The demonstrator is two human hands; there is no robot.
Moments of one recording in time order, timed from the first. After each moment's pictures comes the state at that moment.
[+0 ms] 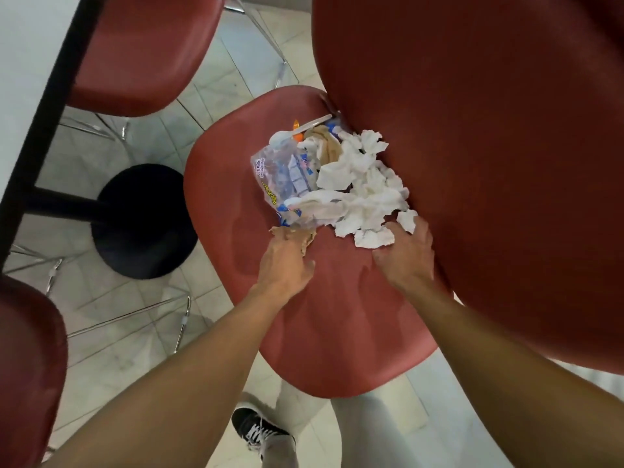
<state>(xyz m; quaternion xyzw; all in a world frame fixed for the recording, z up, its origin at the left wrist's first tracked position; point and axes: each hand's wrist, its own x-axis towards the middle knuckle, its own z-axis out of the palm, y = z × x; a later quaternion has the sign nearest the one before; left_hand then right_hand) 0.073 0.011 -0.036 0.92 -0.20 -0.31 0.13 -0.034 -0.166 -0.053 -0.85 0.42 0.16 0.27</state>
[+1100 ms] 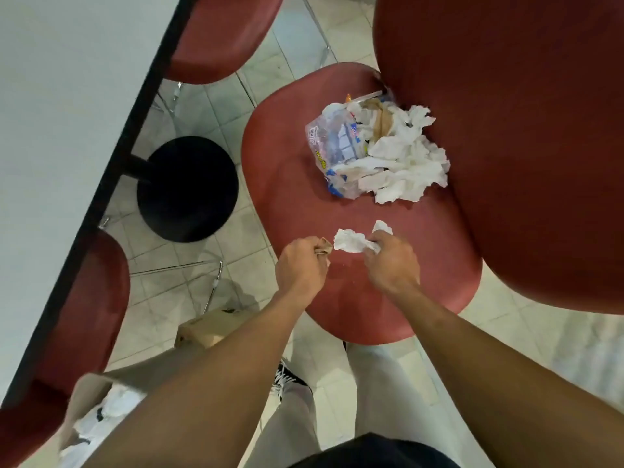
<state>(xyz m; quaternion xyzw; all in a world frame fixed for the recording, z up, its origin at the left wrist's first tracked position) 0.008 0.097 0.031 0.94 -0.04 -0.27 0.18 -0.058 -0.040 0.009 -0.85 0.37 0.16 0.35</state>
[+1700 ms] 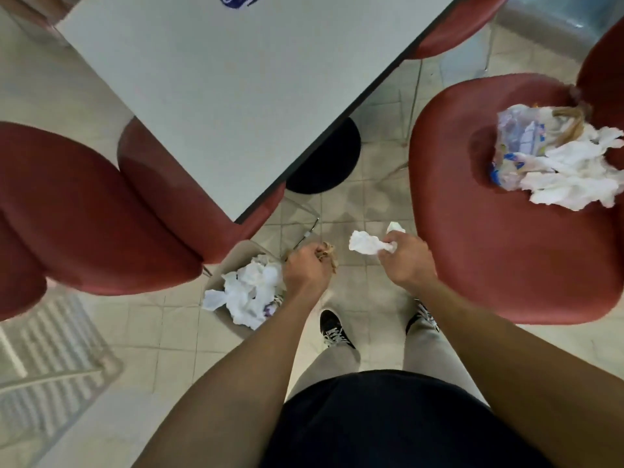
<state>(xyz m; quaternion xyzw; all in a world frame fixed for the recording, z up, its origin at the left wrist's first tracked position) -0.085 0.417 0.103 0.93 0.20 -0.19 0.25 -0.082 0.237 0.072 -0.90 0.15 0.23 0.33</state>
